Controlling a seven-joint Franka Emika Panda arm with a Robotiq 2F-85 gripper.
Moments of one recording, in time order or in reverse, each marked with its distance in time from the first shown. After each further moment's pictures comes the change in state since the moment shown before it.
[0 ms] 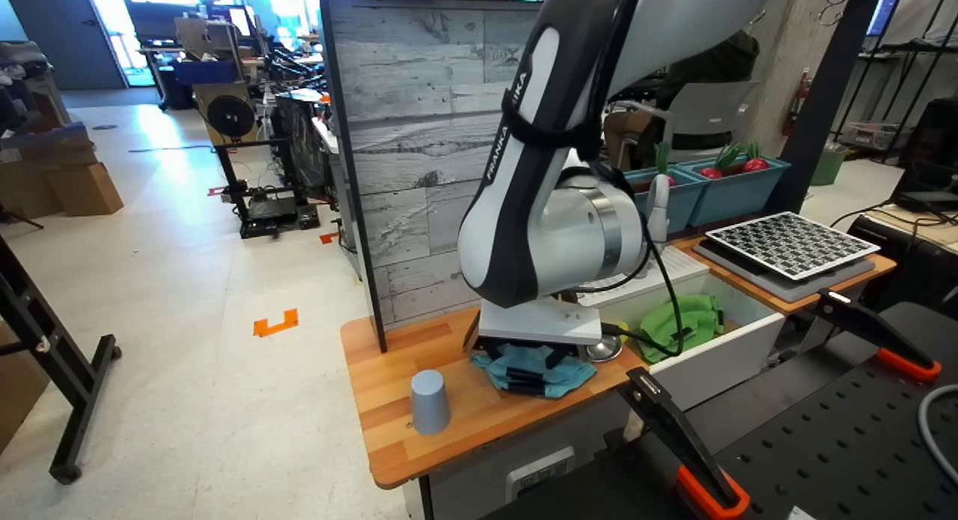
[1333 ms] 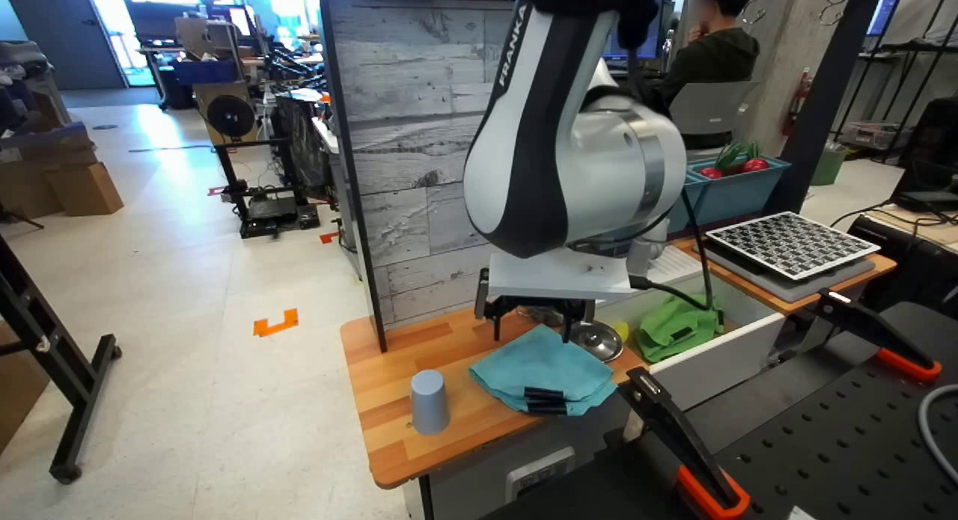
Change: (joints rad) arm 0.088 -0.255 -0.059 -0.264 -0.001 0.077 -0.016
